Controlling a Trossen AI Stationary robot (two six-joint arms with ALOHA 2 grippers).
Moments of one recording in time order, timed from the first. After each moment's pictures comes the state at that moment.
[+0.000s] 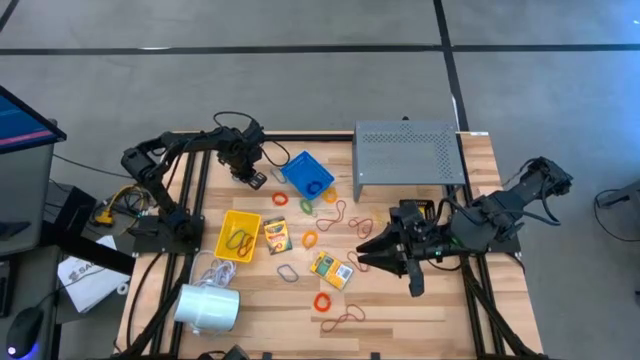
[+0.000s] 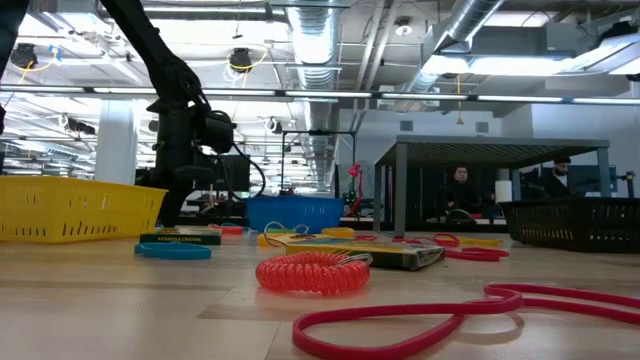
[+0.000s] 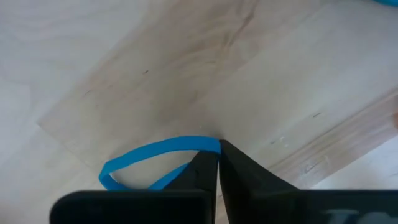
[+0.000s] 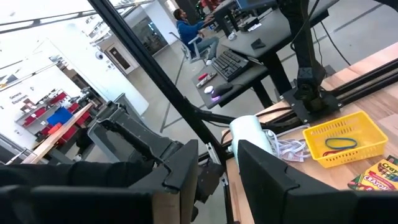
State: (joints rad) left arm 0.82 1.72 0.90 -0.75 0.03 -0.05; right arm 0.58 1.35 1.51 -0.30 0.45 0.67
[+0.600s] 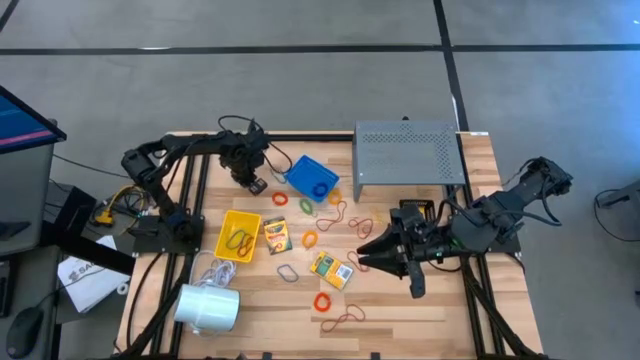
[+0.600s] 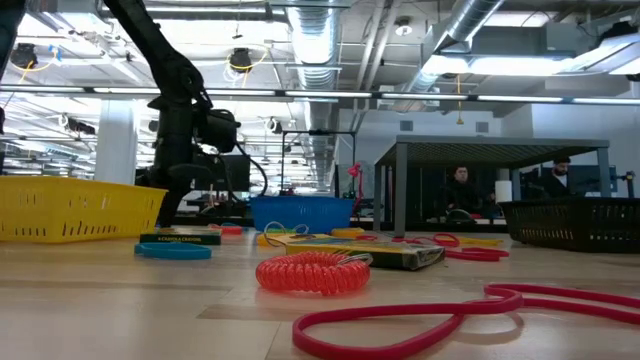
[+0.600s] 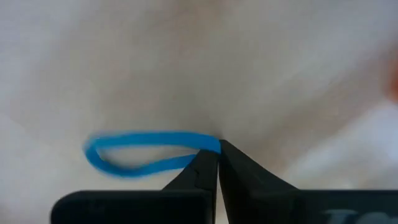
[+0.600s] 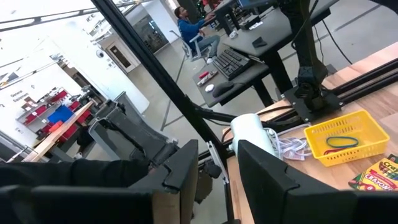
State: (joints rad) left arm 0.75 1.70 0.90 -0.80 0.03 -0.05; right arm 0.60 1.35 1.51 -0.31 0.45 0.67
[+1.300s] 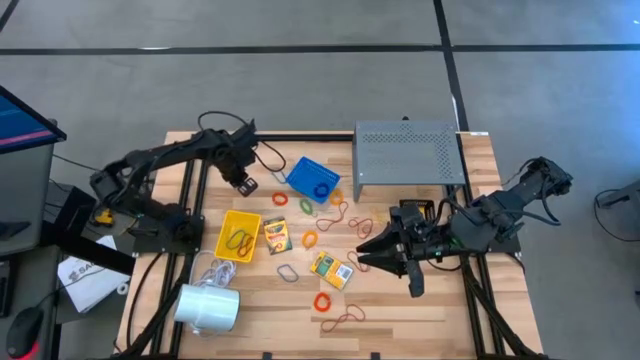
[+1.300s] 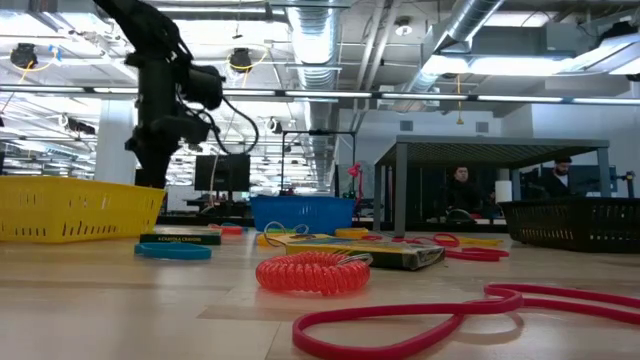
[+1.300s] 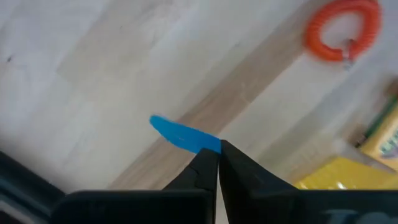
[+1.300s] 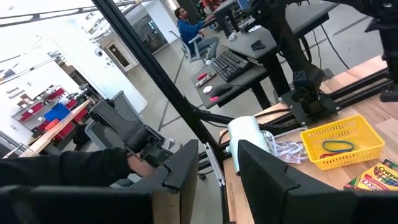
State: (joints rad) left arm 0.74 1.40 0.90 -0.96 0.01 -0.03; right arm 0.59 1.35 1.51 -0.30 0.45 0.64
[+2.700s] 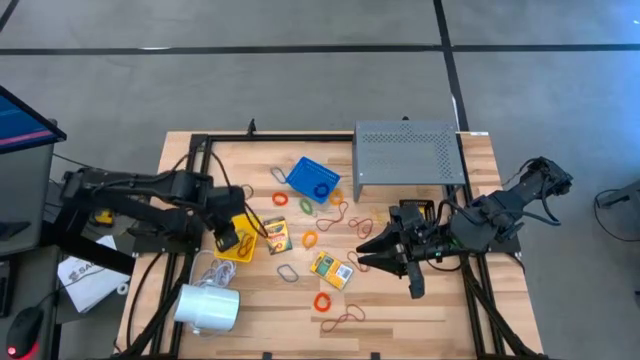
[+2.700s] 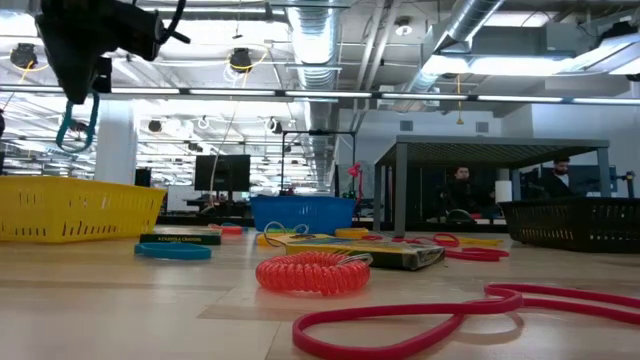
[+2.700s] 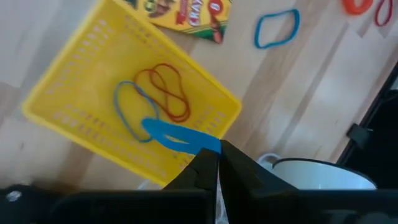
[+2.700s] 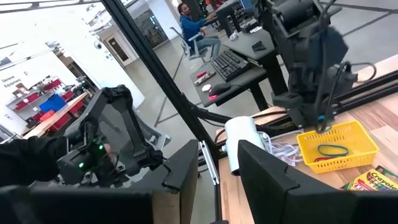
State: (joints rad) left arm -0.04 1.03 0.90 -1.16 0.18 -0.59; right arm 0.59 1.35 1.51 -0.31 0.44 0.59
